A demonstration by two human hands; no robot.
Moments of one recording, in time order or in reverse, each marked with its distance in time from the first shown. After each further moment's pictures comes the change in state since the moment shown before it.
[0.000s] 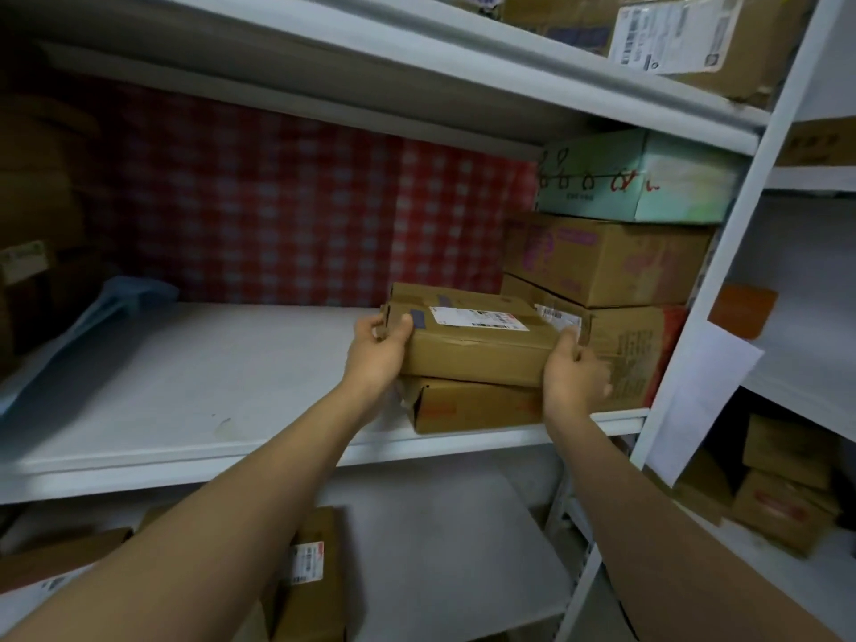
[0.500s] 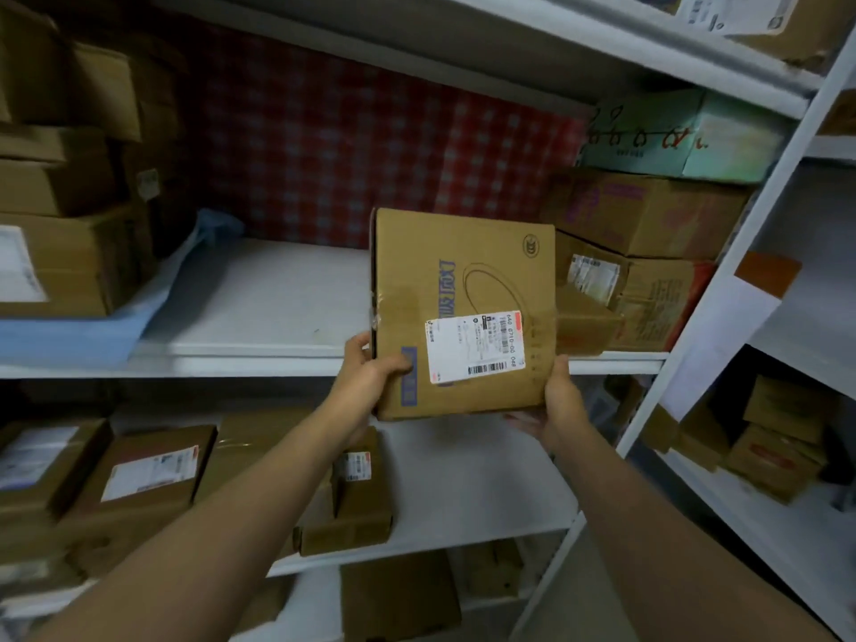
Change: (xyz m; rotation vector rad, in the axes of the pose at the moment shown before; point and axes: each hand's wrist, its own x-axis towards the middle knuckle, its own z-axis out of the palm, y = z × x) left_hand -0.100 -0.063 -0.122 -0.157 -0.111 -0.169; right_hand -0.137 0.044 -0.023 0.348 -0.497 0.536
